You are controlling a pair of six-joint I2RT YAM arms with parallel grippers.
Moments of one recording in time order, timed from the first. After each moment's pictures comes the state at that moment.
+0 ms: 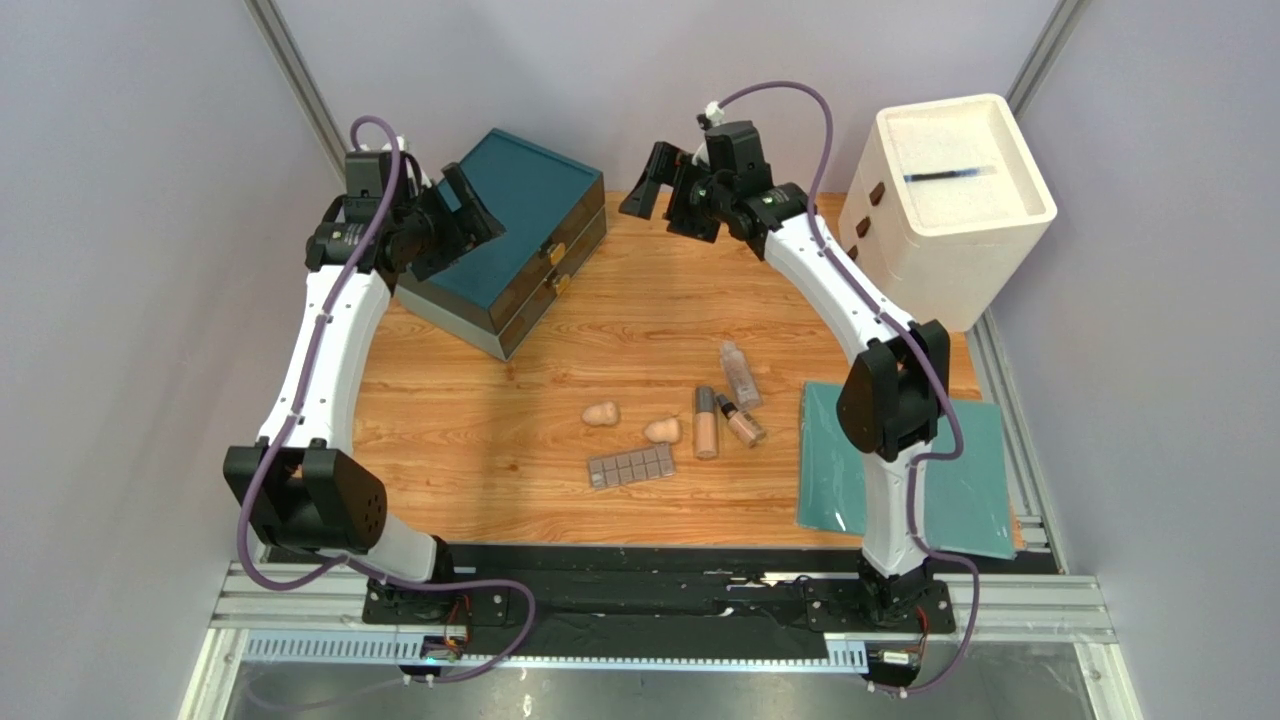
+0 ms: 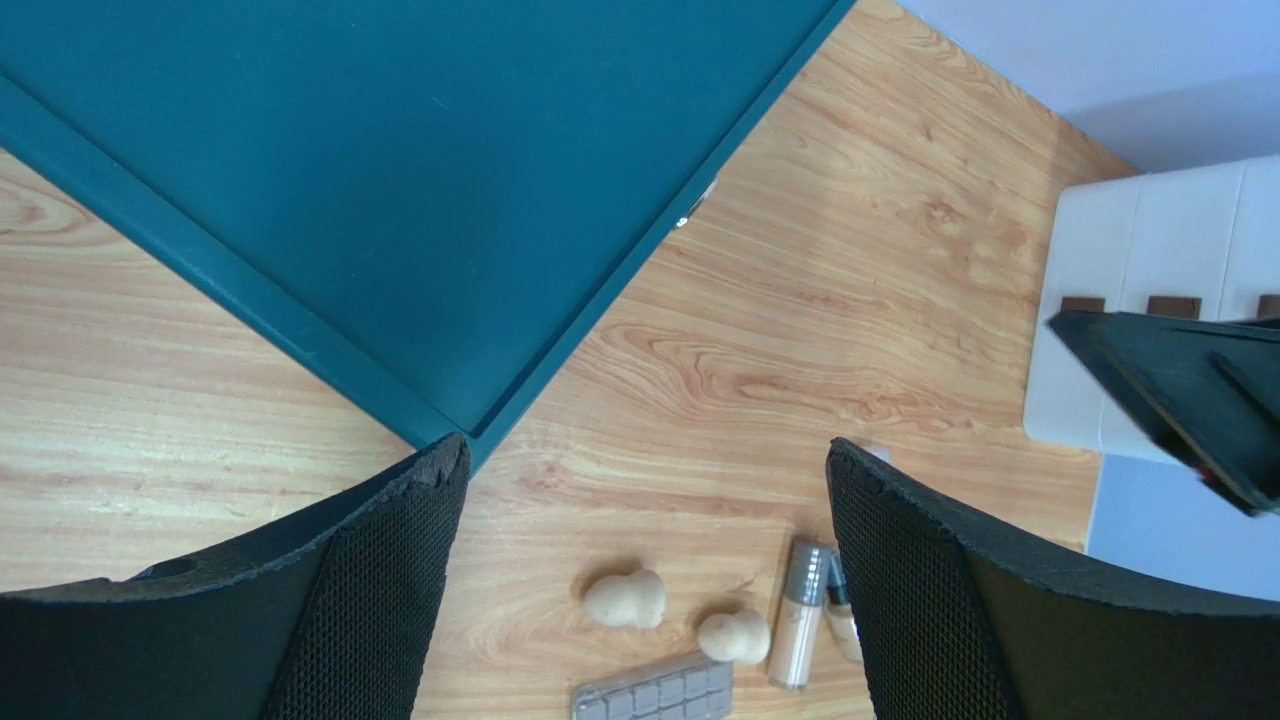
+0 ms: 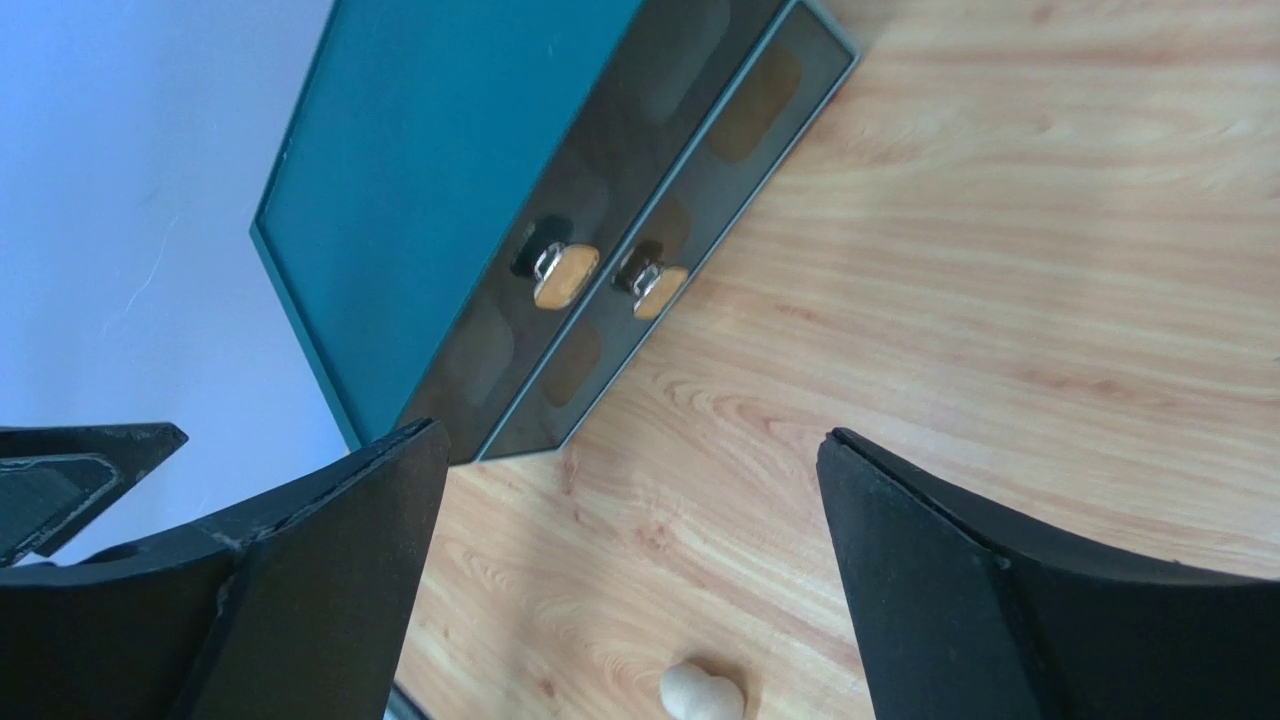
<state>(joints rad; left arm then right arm) -0.02 1.50 1.60 -0.74 0.17 -0.54 0.45 2.05 2.05 -0.49 -0.23 0.65</state>
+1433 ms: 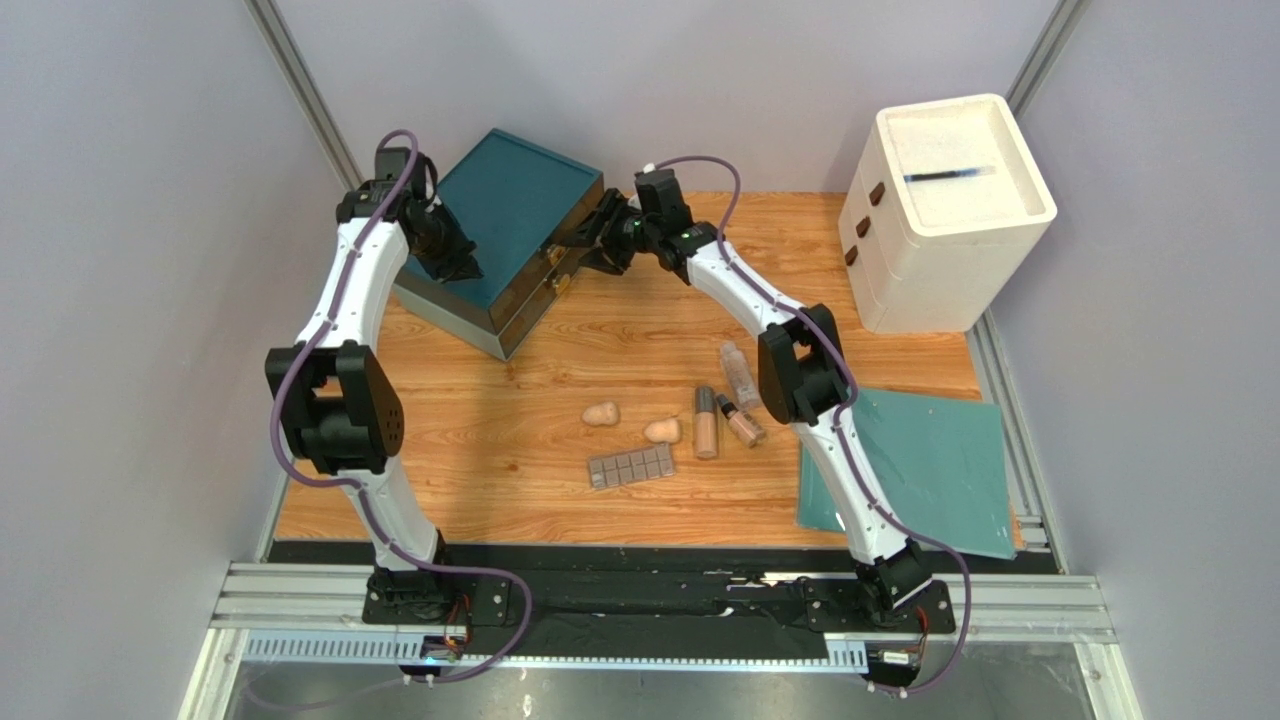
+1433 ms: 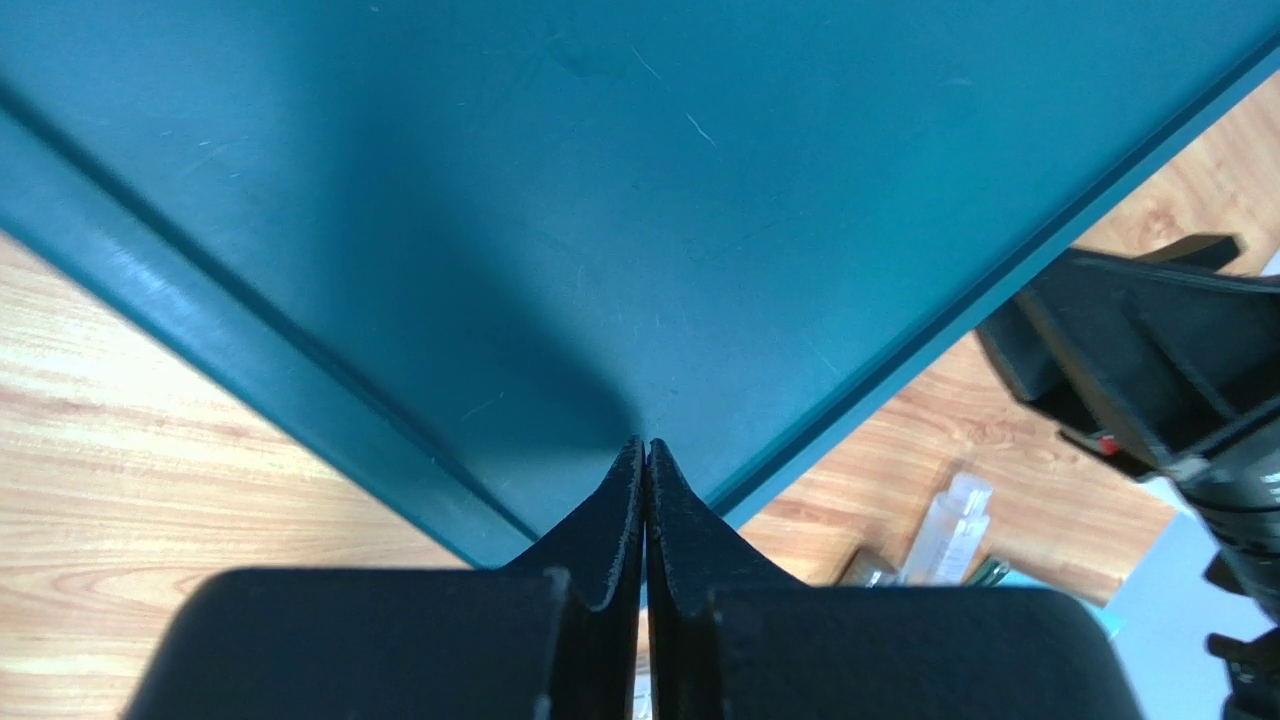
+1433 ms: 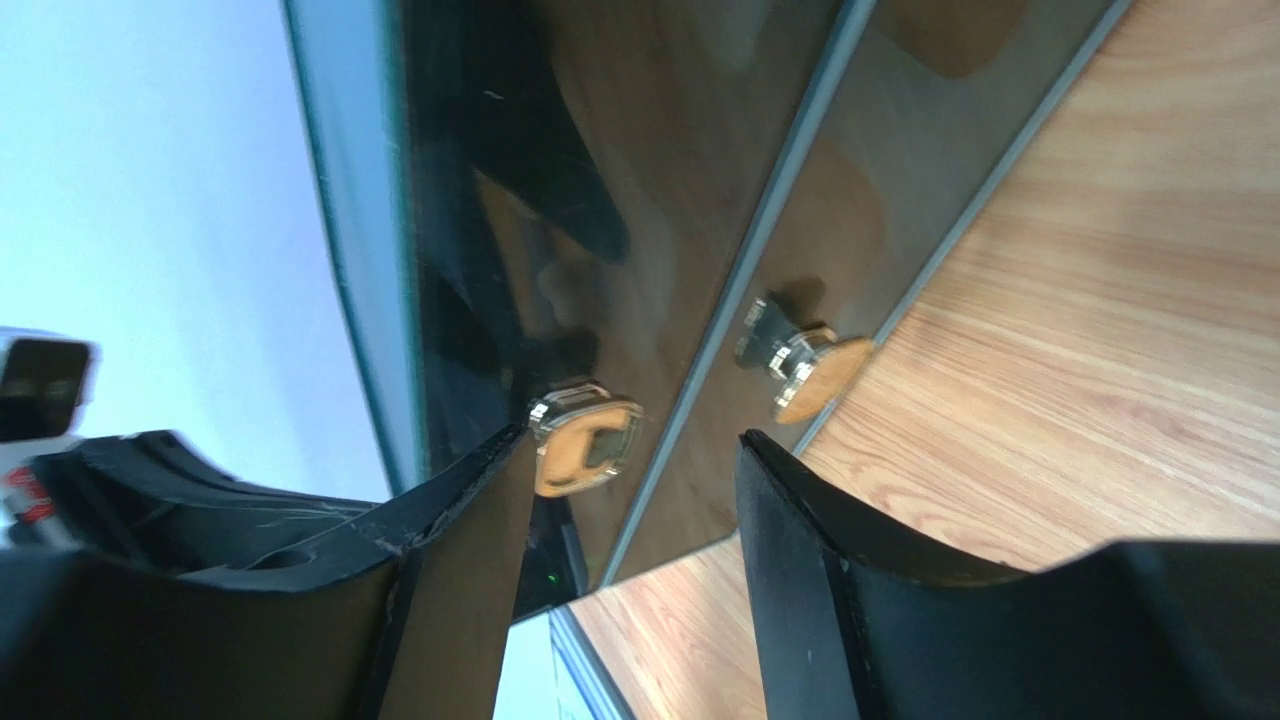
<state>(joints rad) 0.03 1.84 1.76 -0.92 0.17 -0.59 0.53 2.60 2.40 -0.25 -0.46 1.12</state>
